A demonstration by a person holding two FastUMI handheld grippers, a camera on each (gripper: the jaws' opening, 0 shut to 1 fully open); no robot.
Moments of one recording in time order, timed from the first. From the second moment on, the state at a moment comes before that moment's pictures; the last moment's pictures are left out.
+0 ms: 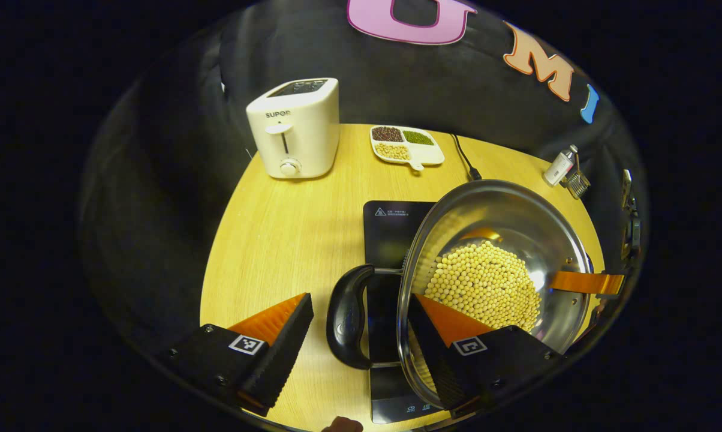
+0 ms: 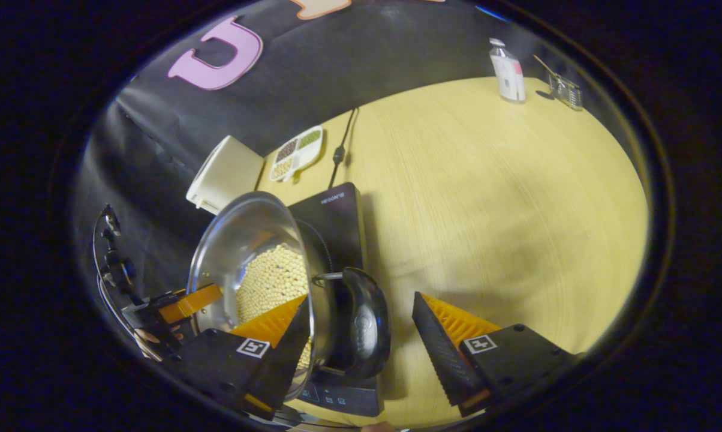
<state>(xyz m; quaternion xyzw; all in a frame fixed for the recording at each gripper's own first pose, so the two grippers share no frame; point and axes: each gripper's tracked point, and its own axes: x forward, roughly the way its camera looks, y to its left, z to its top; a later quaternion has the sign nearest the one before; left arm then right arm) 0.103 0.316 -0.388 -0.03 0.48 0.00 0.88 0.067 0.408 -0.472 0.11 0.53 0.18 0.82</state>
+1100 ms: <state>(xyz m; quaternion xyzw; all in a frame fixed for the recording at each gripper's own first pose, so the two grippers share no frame) 0.036 0.266 -0.252 0.01 0.34 0.08 0.94 0.074 0.293 -0.332 0.10 0.36 0.14 0.92</state>
